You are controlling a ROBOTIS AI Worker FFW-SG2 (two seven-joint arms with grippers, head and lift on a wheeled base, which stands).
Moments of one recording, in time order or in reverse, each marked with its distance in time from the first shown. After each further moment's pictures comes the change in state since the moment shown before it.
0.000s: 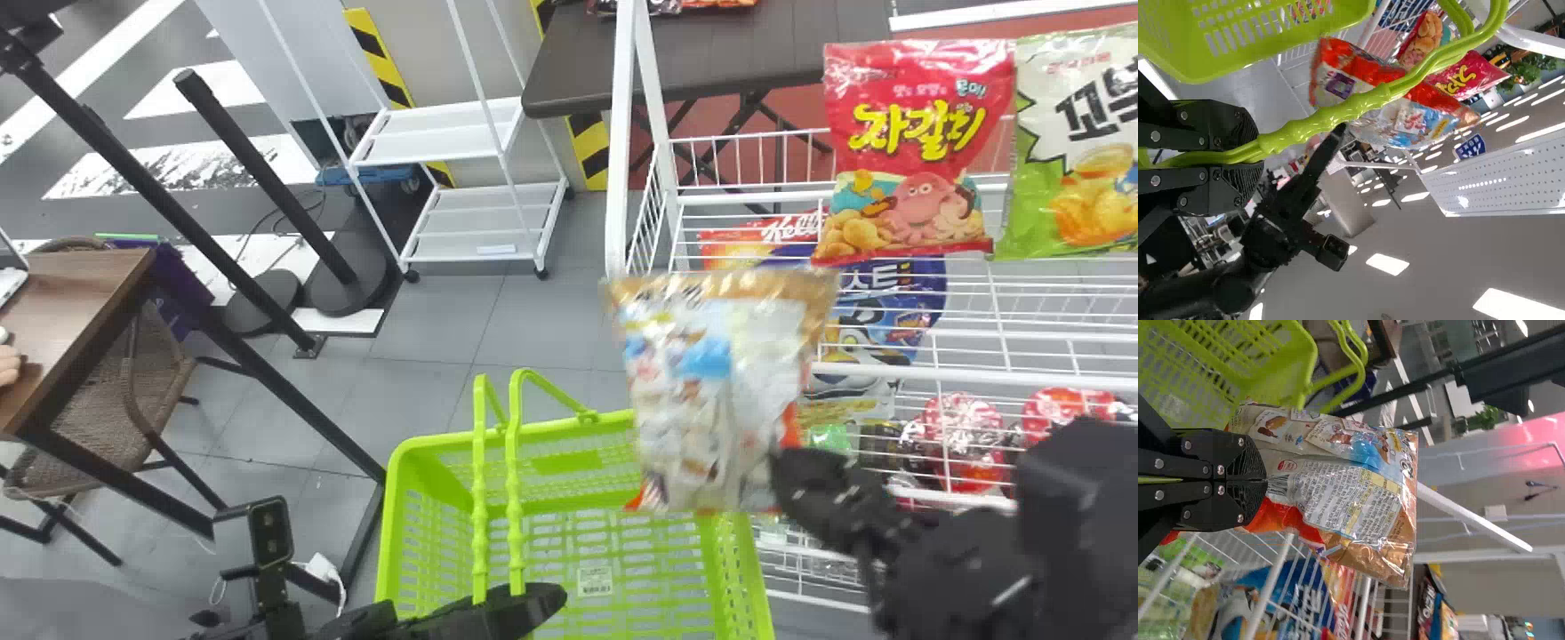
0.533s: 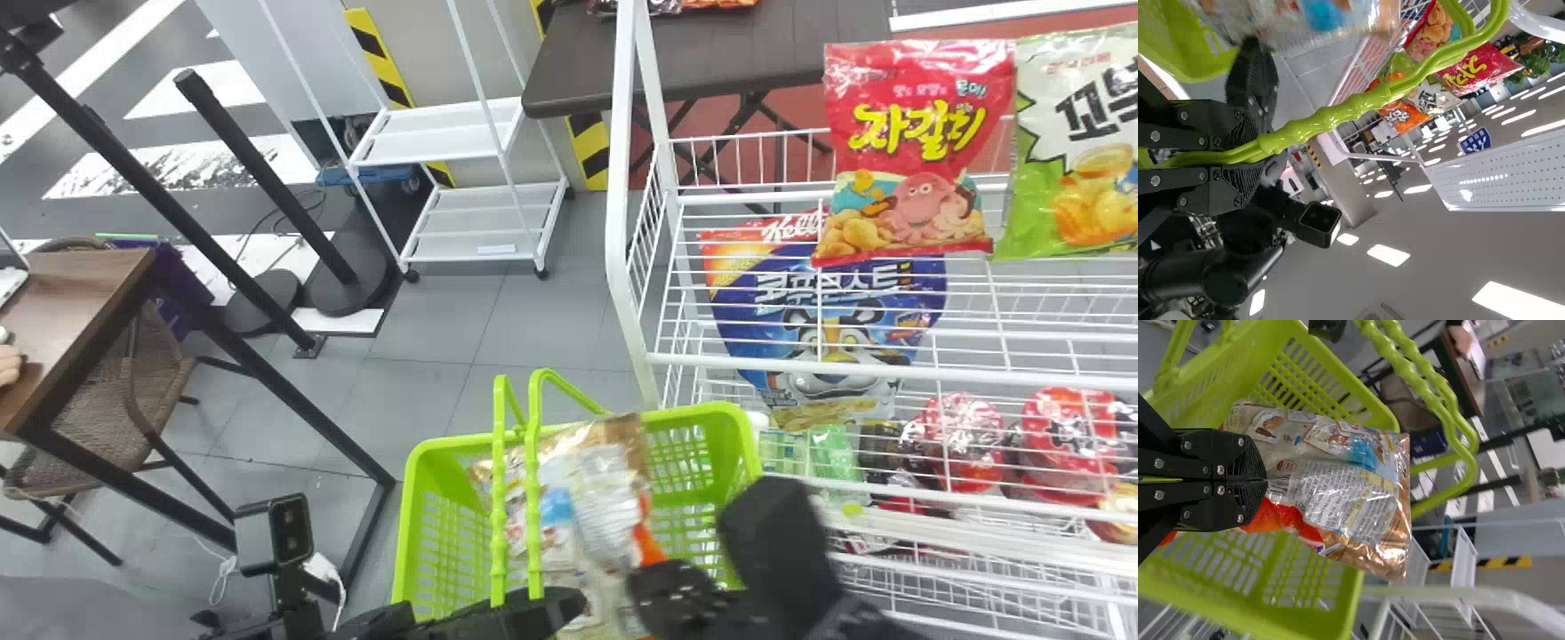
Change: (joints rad) left arm -0.002 -0.001 -0.031 -0.008 0.003 0.024 0.000; right arm -0.274 0.066 0.304 0.296 -0.005 0.211 -0.042
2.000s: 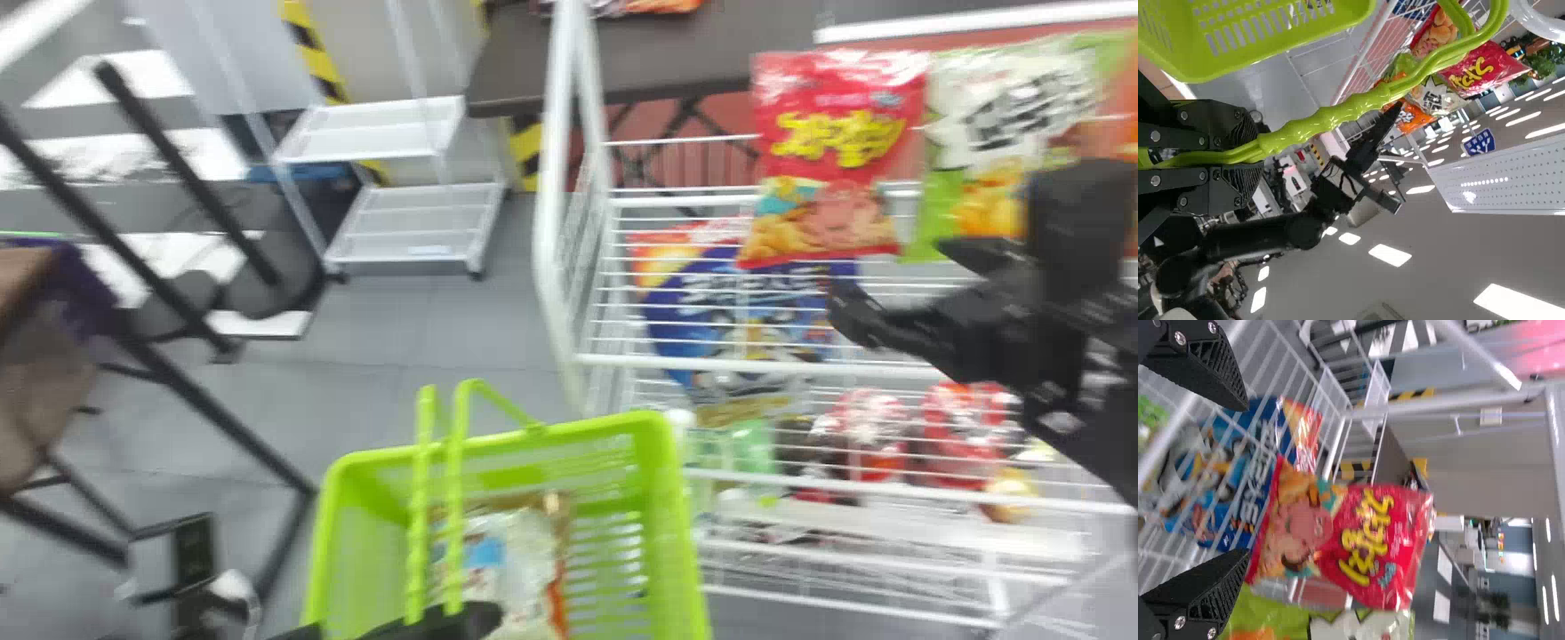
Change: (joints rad) left arm 0.004 0.008 -0.003 0.008 -0.001 -0.002 0.000; right arm -0.208 0.030 -0.558 0.142 0.064 -0.218 0.000
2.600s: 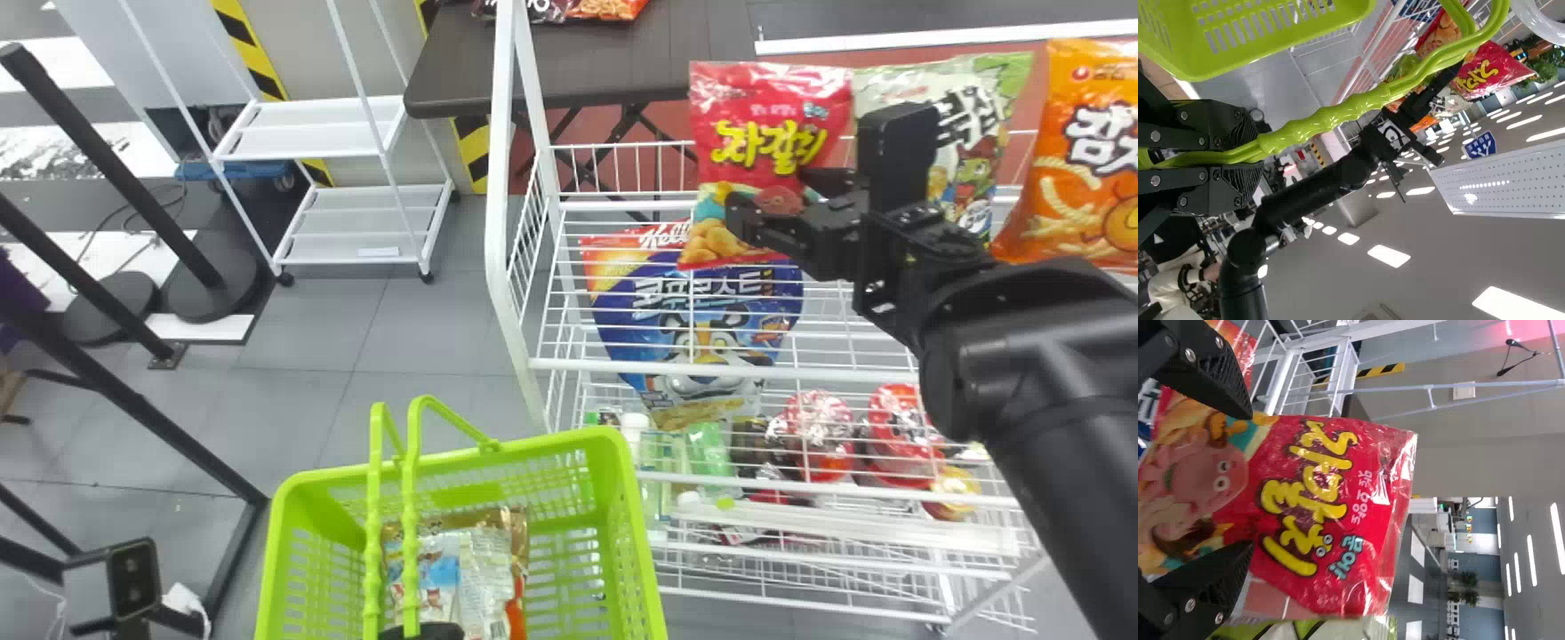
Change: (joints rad) left arm 0.021 0.000 0.000 0.001 0.007 -0.003 0.000; right arm -0.412 0.102 0.047 0.748 -0.078 -0.417 0.008
